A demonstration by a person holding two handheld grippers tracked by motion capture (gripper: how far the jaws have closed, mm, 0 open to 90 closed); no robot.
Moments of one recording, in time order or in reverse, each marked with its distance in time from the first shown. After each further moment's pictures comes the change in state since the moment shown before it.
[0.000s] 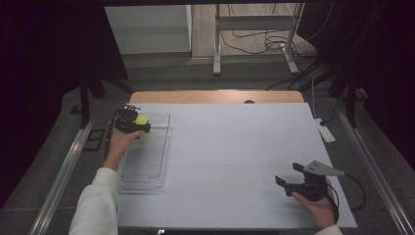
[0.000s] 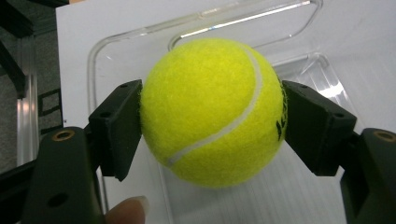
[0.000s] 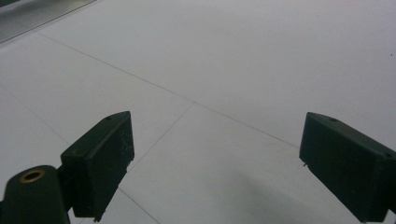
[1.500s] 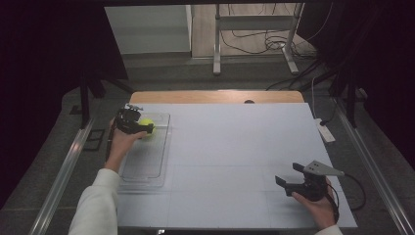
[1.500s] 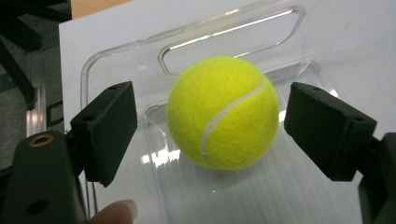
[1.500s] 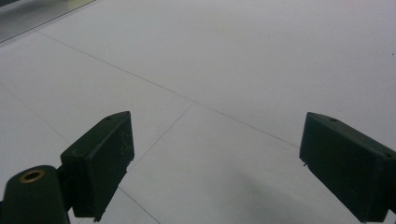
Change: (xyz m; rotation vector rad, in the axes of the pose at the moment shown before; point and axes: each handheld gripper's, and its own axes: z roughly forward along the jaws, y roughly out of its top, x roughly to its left) left arm -0.006 0.001 -0.006 -0.050 0.014 0.025; right arm 0.000 0.000 0.000 0.001 0.002 -0.002
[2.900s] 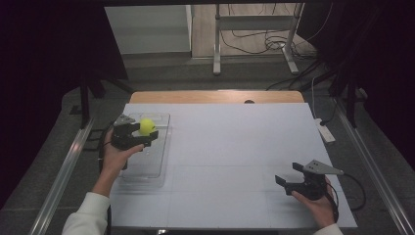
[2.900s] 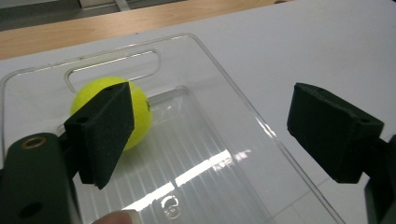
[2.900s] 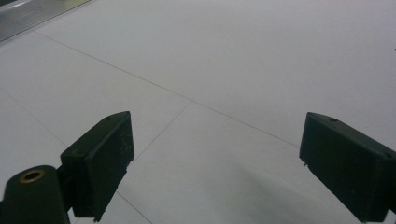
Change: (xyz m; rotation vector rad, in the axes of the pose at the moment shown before) left arm -0.022 -0.041 -0.065 -0.267 -0.318 -0.003; right arm -0.003 -0.001 0.003 0.005 0.003 0.011
